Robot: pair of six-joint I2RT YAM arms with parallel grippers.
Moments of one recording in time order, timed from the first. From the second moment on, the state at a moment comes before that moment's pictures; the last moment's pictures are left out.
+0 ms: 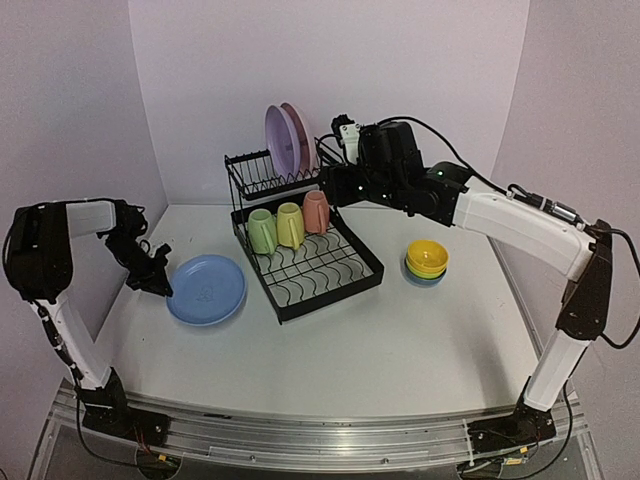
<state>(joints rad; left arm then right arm) 0.07 1.78 1.25 -1.04 0.44 0.05 0.89 1.77 1.76 -0.36 0.34 0.14</state>
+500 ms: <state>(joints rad) 0.08 1.80 1.10 -0.90 0.34 -0.05 0.89 1.78 1.78 -0.37 0.34 0.14</state>
